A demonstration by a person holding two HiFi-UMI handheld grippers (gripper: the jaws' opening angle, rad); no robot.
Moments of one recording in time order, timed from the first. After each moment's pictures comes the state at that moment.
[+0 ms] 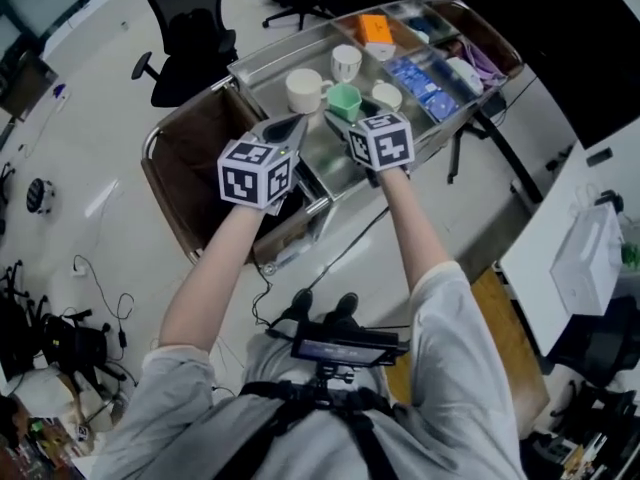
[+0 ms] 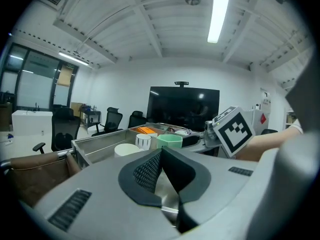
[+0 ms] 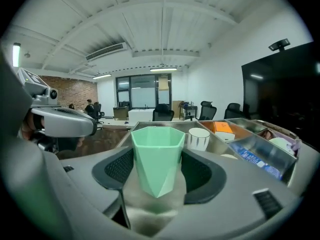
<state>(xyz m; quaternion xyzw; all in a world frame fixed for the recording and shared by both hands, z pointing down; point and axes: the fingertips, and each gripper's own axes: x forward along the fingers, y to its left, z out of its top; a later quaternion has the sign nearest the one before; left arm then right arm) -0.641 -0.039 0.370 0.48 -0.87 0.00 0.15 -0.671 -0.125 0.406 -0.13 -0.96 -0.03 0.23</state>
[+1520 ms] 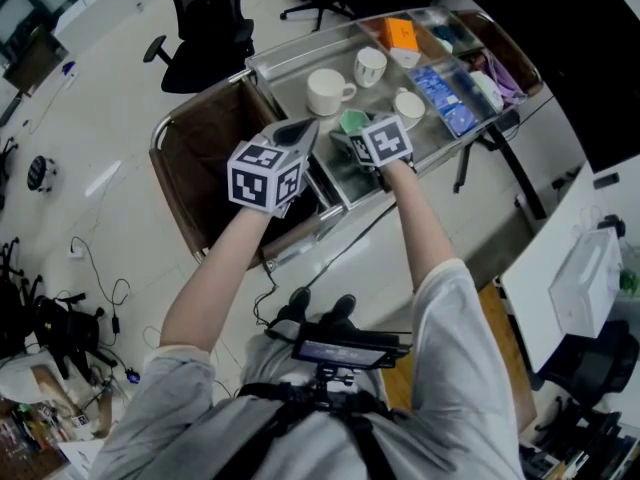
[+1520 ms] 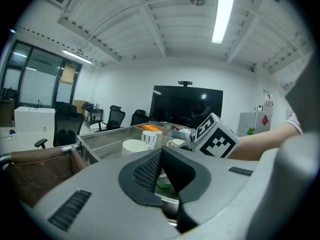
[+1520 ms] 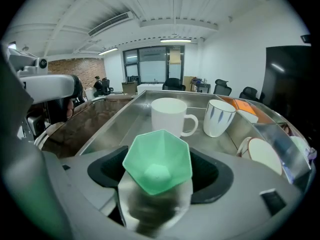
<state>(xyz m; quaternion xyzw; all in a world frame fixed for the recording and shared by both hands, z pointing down) -0.656 -0.021 0.385 0.47 -0.87 -0.01 0.16 -0.693 -0.102 0.486 -0.18 -0.91 -0.09 0.37</state>
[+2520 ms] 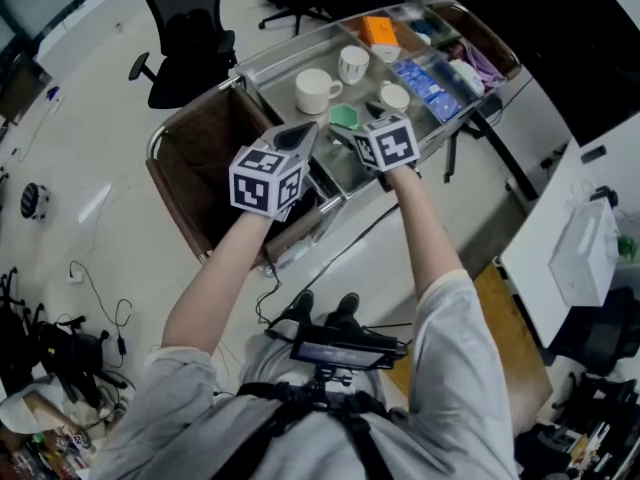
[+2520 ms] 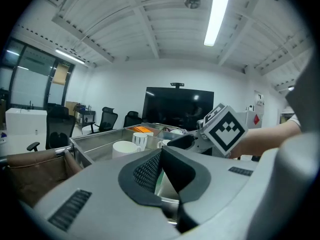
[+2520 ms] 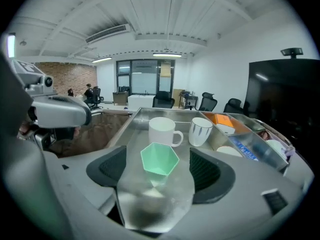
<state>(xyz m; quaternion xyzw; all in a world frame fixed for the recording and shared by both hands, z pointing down) -0.629 -0.022 0.377 0.50 -0.85 -0.01 0.15 -0.662 -0.109 0.431 -0.12 -0.94 -0.08 0.30</state>
